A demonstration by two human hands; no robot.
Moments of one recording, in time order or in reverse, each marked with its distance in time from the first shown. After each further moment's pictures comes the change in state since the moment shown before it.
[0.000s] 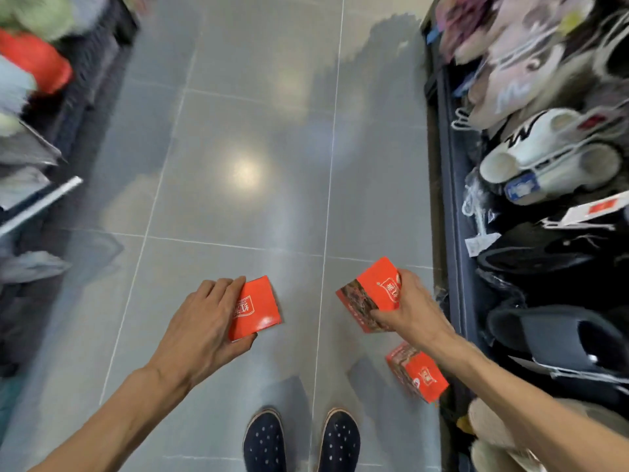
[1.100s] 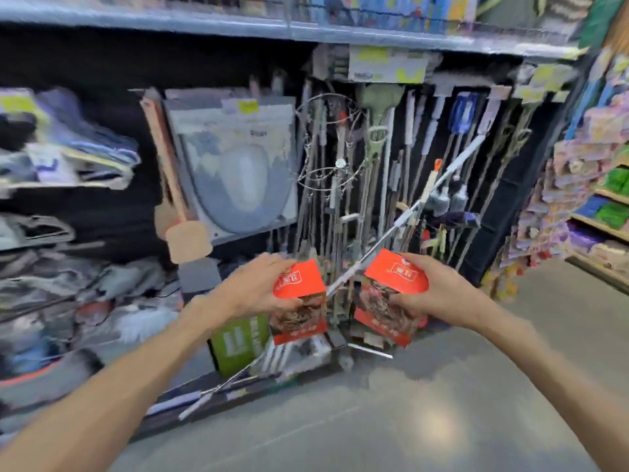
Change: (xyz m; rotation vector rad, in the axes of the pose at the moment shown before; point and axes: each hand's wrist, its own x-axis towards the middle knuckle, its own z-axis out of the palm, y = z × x) left_hand -0.622 0.159 -0.531 0.134 0.679 -0.762; right_hand -0.553 -0.536 -0.368 -0.327 -0.277 -1.466
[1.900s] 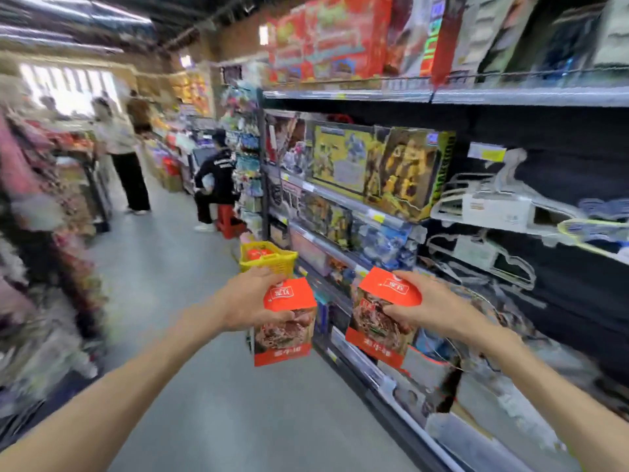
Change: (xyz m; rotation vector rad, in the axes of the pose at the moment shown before) left_hand -0.764 -0.133 -0.219 0.258 0.188 -1.349; right_hand -0.048 -0.681 0.388 0.085 -0.676 -1.098
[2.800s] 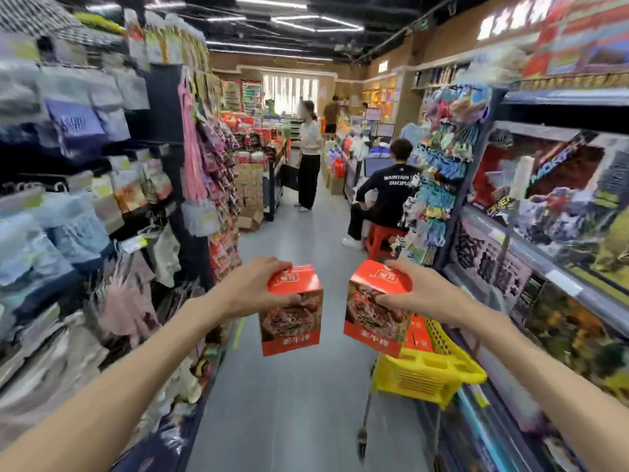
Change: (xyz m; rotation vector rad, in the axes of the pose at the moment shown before) left_hand 0.194 -0.575 -0.046 0.023 0.159 -0.597; right_hand 0.720 -0.278 0.222 -0.061 -0.311 -0.559
